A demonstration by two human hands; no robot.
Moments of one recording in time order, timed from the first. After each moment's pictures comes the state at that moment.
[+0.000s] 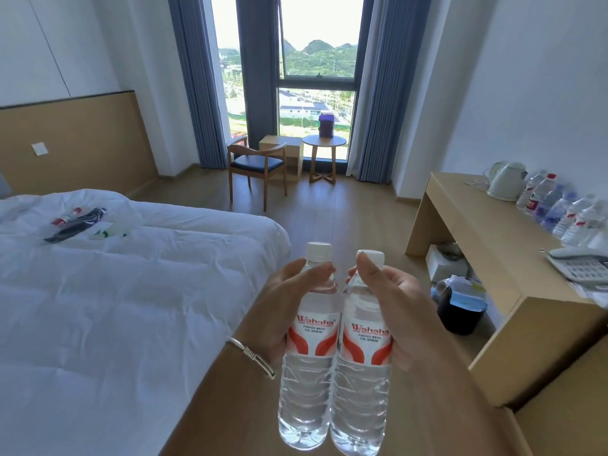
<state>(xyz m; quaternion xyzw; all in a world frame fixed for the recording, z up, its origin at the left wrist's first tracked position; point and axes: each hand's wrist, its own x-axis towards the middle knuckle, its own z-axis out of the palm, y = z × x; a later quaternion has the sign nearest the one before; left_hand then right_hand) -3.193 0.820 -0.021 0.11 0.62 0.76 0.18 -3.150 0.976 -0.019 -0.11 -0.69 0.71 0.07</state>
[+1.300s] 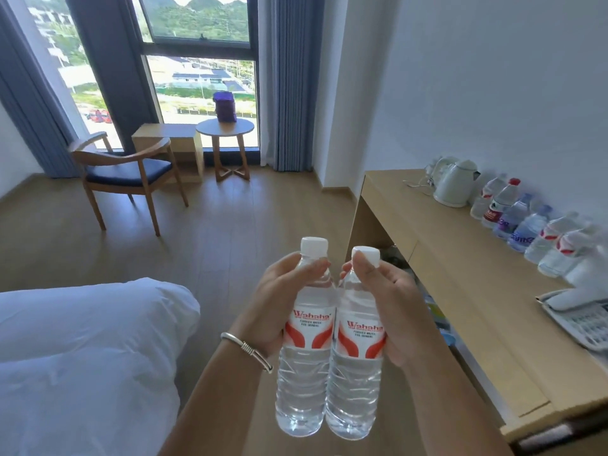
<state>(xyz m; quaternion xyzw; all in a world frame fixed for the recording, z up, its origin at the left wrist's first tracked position) -3.747 1.129 -0.049 0.19 0.56 0.74 0.32 -3.653 1.261 -0.044 -0.25 -0.68 0.67 0.16</state>
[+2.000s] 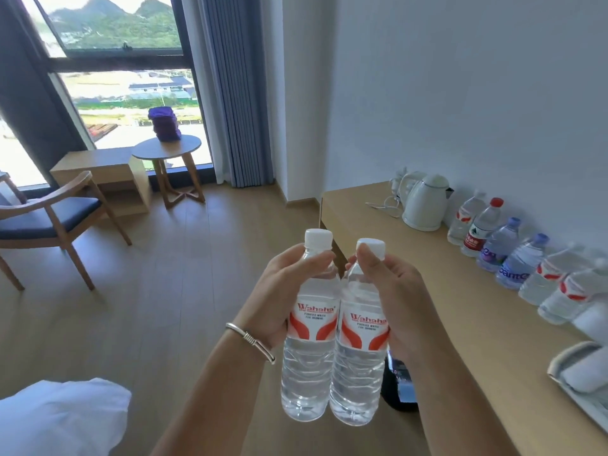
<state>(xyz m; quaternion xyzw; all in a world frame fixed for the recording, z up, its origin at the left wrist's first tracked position) -3.925 1.441 -0.039 0.25 0.57 0.70 0.36 -3.811 1.553 -0.038 -0.30 -0.65 0.65 0.24</state>
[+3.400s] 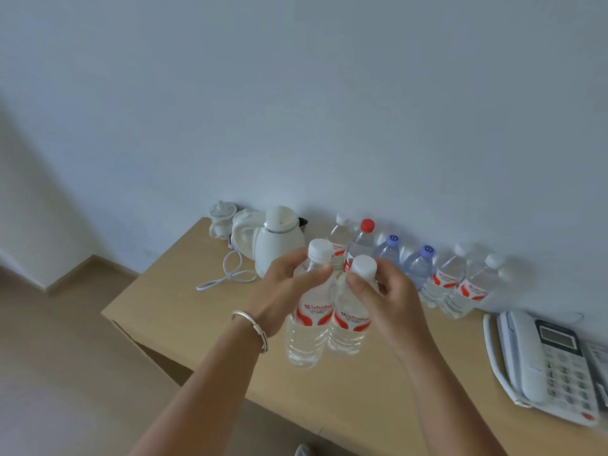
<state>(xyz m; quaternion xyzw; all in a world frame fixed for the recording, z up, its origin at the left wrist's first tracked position) -4.126 1.973 -0.106 0.55 0.40 0.46 0.57 -3.944 1.953 -0.114 -0.56 -0.57 0.35 0.48</state>
